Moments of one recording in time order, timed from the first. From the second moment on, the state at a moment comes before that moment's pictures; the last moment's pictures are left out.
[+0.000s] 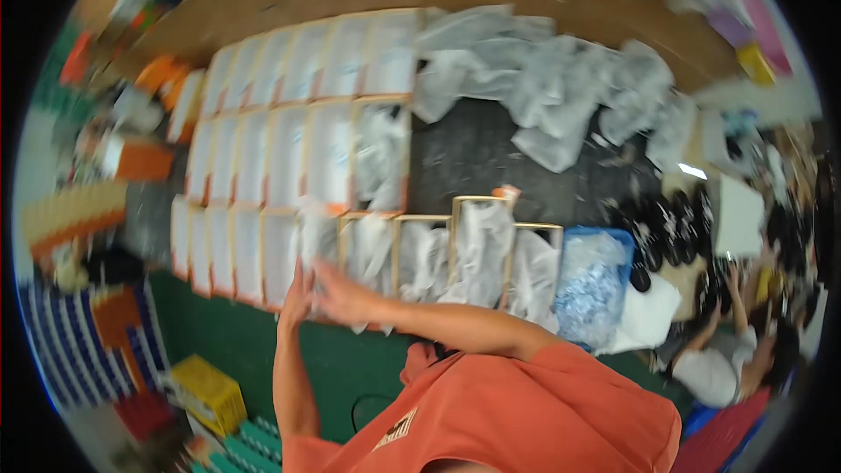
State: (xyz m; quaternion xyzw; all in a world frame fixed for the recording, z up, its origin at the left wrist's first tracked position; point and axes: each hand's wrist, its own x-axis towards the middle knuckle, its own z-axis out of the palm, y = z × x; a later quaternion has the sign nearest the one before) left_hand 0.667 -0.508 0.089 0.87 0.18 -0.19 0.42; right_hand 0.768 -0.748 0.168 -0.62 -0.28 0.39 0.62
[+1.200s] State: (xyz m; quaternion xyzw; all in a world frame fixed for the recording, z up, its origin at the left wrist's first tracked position) left_hand 0.877 -0.780 0.158 0.30 0.39 -0.21 0.85; right_hand 0.889 -1.102 0.122 -0.42 0.21 0.11 0.88
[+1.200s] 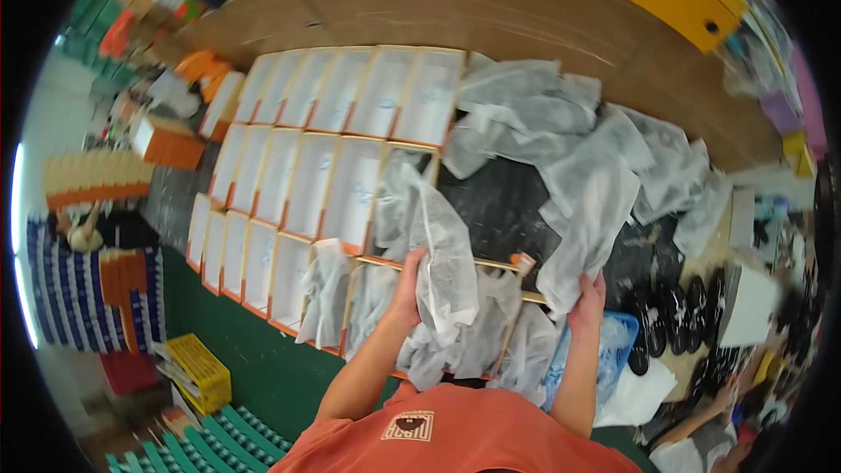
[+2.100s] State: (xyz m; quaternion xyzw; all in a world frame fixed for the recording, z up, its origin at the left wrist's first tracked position) left_hand 1.102 -0.918 0.095 0.91 -0.07 0.00 0.41; right_hand 1.157 -1.338 0.011 -0.81 0.46 -0.15 0.32
